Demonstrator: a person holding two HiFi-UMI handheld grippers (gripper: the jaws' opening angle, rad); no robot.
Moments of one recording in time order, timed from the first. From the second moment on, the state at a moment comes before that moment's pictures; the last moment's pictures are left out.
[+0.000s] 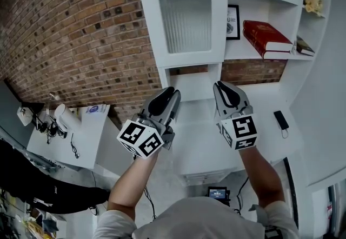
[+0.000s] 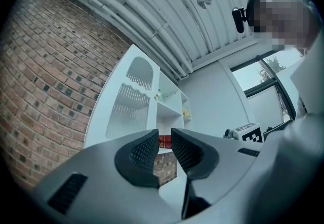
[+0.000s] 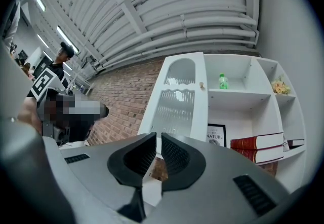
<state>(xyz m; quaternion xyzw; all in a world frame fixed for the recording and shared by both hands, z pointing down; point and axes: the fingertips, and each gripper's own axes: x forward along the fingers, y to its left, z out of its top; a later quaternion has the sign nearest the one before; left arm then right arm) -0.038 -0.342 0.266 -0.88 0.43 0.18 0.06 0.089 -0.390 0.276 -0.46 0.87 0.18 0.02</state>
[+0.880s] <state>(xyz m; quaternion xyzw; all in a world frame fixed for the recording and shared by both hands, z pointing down) -0.055 -0.336 0.313 -0.88 0.45 0.17 0.03 0.078 -0.387 0.316 -0.46 0.88 0.15 0.00</state>
